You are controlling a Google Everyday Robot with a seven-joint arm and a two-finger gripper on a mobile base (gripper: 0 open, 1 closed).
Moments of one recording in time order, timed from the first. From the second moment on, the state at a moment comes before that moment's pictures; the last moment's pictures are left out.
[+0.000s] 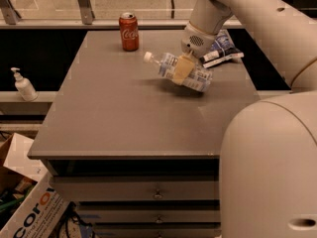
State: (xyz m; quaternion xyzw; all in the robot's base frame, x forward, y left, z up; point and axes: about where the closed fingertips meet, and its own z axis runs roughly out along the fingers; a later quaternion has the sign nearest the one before) arm 0.645 -0.081 0.844 -0.56 0.81 0.14 0.08
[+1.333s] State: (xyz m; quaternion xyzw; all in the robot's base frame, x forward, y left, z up) arm 0.631 -0.054 0.841 -0.61 0.76 0.22 0.10
